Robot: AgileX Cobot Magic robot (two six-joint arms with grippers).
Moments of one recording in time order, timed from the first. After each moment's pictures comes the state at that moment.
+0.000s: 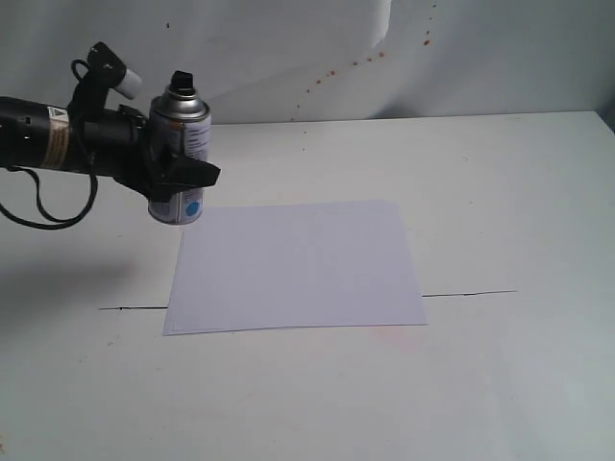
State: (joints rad) left arm -0.06 1.88 -1.15 1.77 -0.77 -1.29; right arm 0.05 0.01 0.00 -0.04 0.33 0.01
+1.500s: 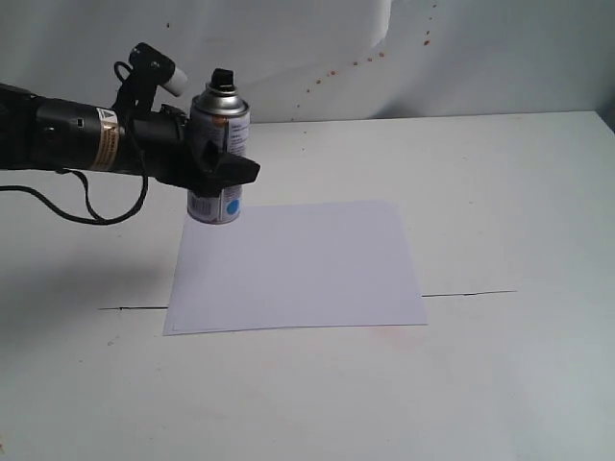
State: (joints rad) left arm -0.19 1.88 -1.15 1.67 -0.66 -1.37; right arm 0.05 0.01 0.00 -0.04 0.33 0.01
